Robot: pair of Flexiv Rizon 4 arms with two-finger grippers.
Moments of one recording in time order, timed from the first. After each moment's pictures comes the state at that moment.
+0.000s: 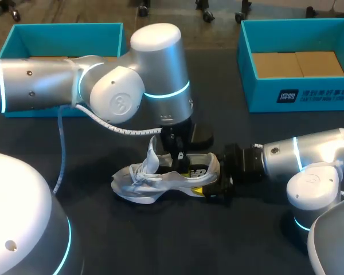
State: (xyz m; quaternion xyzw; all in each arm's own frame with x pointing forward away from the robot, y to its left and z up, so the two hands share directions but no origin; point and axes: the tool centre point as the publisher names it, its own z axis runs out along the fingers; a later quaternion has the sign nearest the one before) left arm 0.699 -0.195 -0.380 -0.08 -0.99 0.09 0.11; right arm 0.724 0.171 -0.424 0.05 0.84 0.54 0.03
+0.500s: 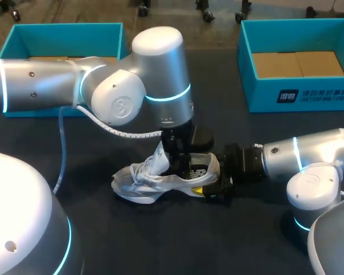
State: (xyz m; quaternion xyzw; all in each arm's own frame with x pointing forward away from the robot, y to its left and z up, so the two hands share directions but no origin) left arm 0.705 -0.195 -0.387 -0.09 -0.99 0.09 0.09; right arm 0.724 0.170 -0.424 0.05 0.84 0.54 0.03
